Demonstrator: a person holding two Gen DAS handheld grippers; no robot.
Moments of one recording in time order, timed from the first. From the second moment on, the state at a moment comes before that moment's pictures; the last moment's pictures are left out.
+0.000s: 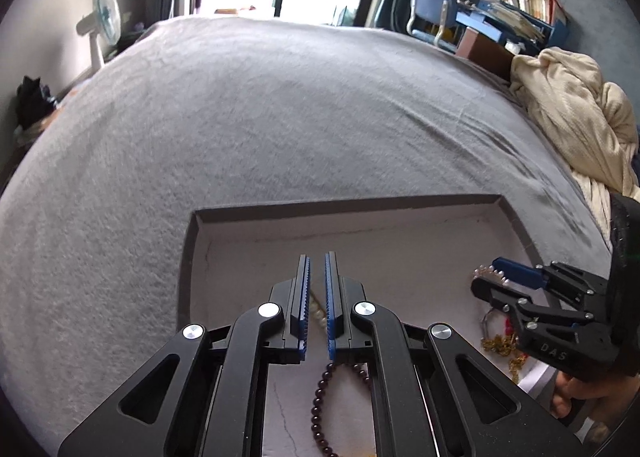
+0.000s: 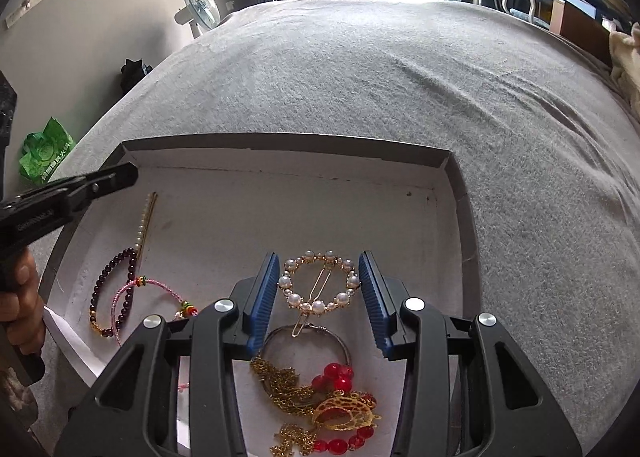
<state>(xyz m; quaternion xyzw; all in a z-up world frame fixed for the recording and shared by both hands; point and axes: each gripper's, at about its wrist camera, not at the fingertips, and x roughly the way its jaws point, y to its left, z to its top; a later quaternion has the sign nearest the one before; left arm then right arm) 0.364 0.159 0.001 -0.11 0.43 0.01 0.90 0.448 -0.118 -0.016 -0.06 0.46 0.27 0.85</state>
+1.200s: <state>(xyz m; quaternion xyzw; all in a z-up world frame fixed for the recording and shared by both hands) 0.212 0.121 0.030 -0.07 0.35 0.02 0.93 0.334 -0.202 0.027 0.01 0.35 0.30 0.89</state>
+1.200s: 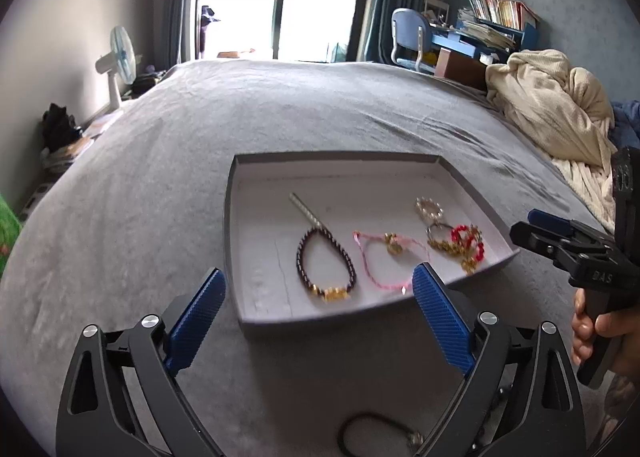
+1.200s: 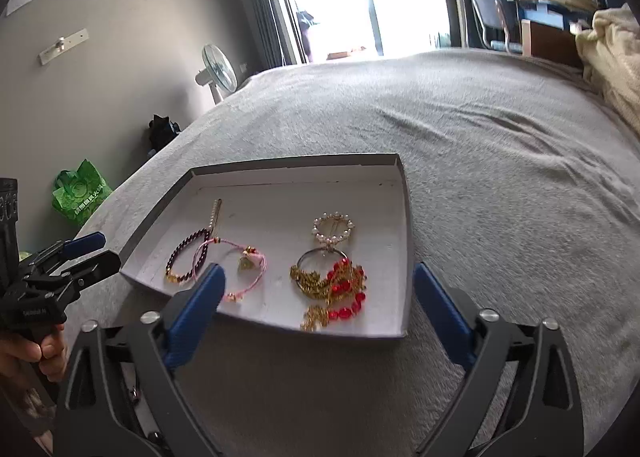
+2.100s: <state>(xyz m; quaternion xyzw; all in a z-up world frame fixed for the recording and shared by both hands) 0.139 0.091 -0.013 -0.05 0.38 0.01 0.92 0.229 -0.257 -0.003 0.00 0.35 0.31 0.89</state>
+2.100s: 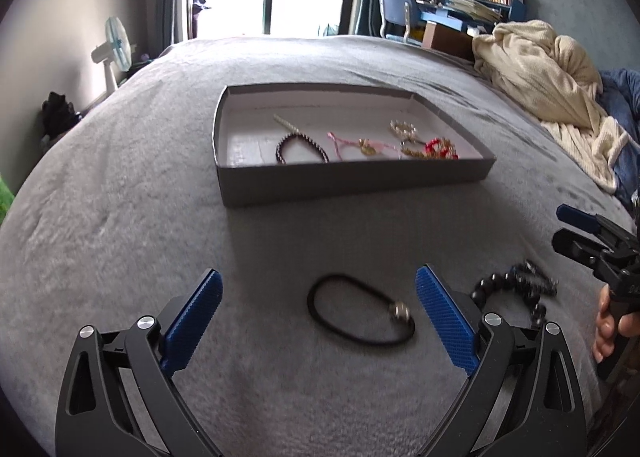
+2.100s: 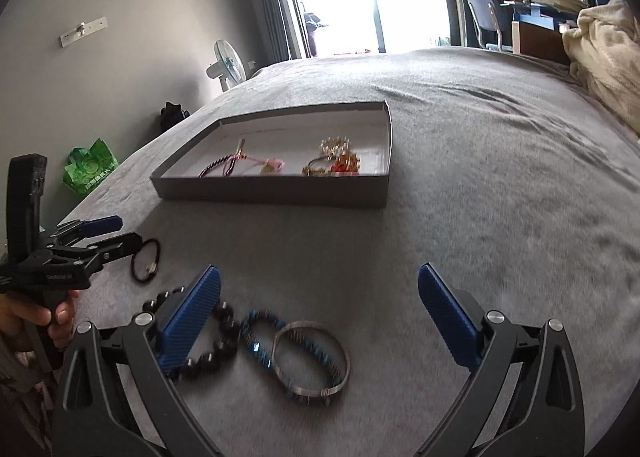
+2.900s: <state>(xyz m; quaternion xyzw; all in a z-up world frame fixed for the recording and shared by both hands) 0.134 0.078 -0.030 -0.03 0.40 -0.02 0.91 0.214 -0.264 -0.013 0.01 0.37 0.31 0.88</state>
